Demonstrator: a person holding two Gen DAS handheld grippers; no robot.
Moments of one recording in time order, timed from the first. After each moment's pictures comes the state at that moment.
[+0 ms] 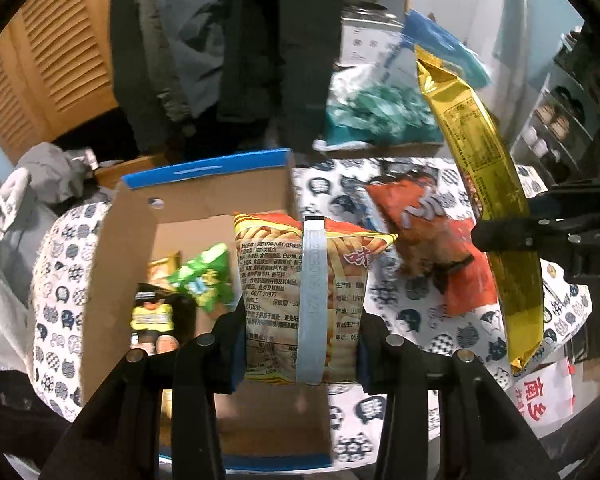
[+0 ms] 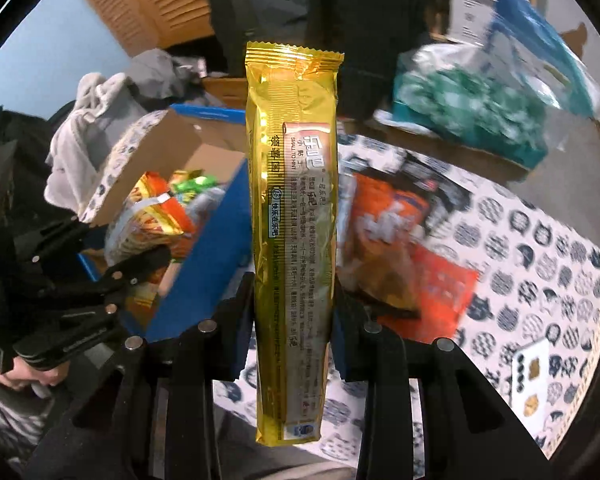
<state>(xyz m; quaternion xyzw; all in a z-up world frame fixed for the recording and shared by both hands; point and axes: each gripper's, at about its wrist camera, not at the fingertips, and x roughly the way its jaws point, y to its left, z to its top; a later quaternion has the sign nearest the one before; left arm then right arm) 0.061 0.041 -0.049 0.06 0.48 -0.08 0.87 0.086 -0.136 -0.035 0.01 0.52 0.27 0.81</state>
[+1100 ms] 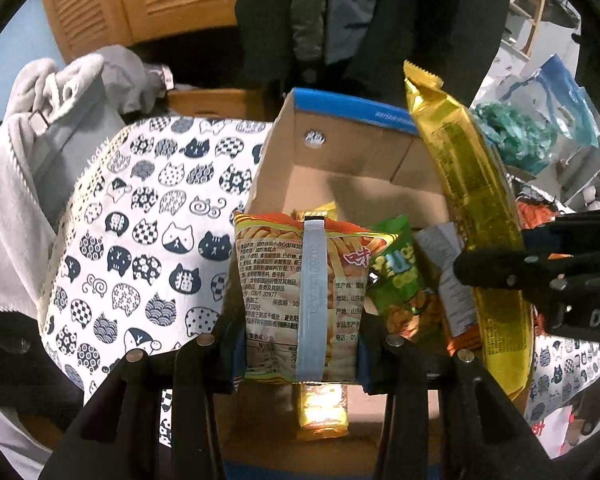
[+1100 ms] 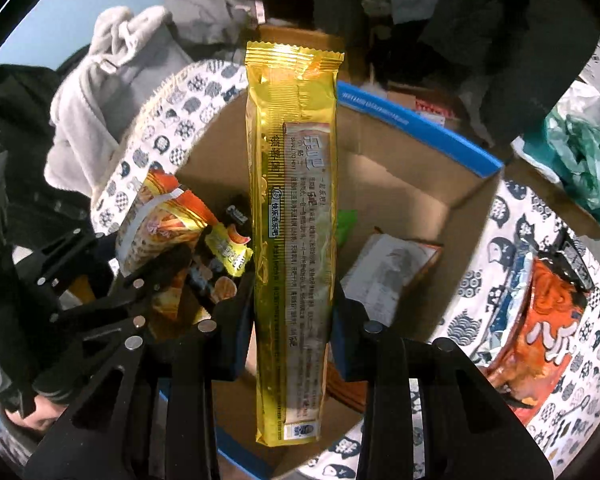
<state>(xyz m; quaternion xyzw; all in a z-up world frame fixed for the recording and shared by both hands) 0.091 0.203 -0.104 -0.03 0.53 0.03 0.84 0.144 0.077 -0.073 -0.05 0.59 0.31 0.75</state>
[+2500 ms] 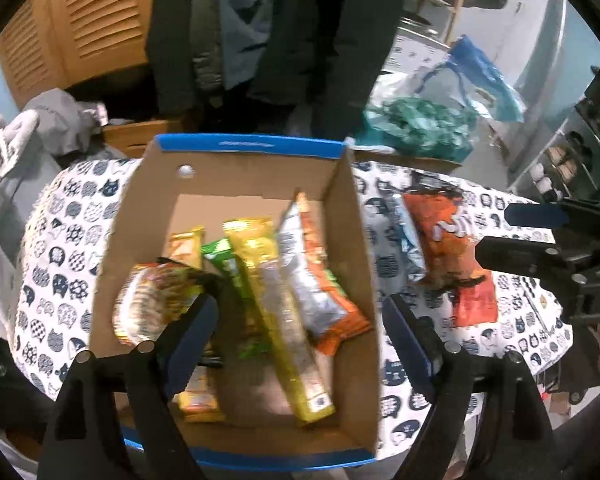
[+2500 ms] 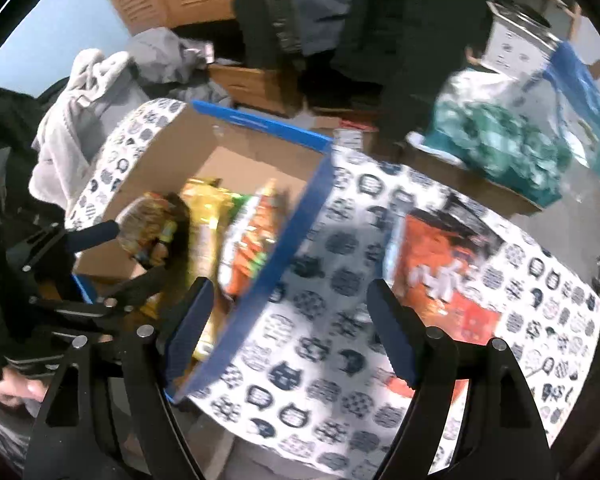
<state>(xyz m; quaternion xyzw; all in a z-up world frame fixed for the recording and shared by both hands) 0.074 0.087 -0.056 -0.02 0.51 -0.07 0.86 0.108 -0.073 -0.029 -0.04 0.53 0.24 0.82</state>
